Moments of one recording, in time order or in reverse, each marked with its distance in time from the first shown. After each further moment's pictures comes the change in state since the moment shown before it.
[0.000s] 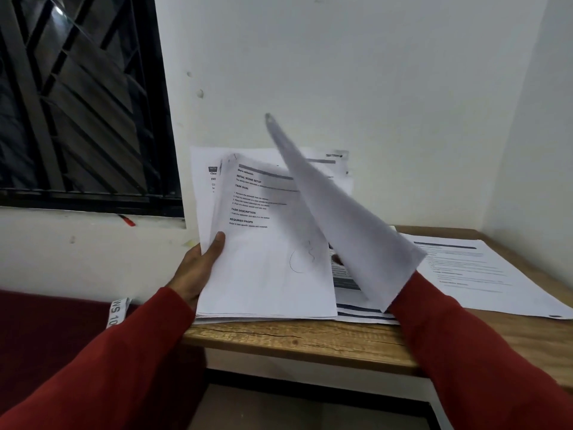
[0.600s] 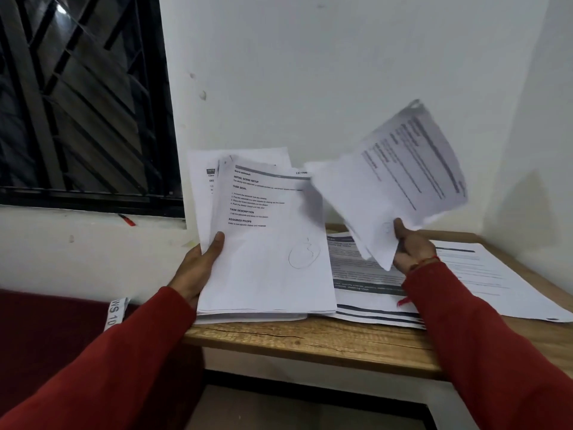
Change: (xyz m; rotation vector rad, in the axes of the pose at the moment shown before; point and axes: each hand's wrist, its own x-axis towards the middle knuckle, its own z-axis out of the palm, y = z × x) left_hand 0.003 0.000 -0.003 -0.034 0.003 0.001; right_hand 0.023 -0.004 -0.073 0.571 0.333 -0.039
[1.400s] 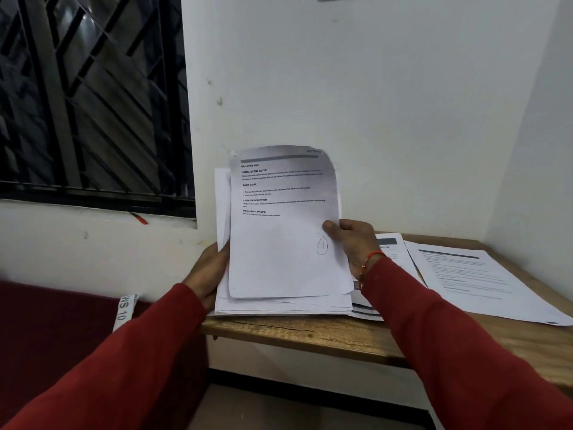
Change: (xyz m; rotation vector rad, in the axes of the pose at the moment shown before) left_hand -0.024 0.014 0.000 -0.046 -0.101 -0.074; right_hand -0.072 0.063 0.085 -0.628 -0.248 -0.209
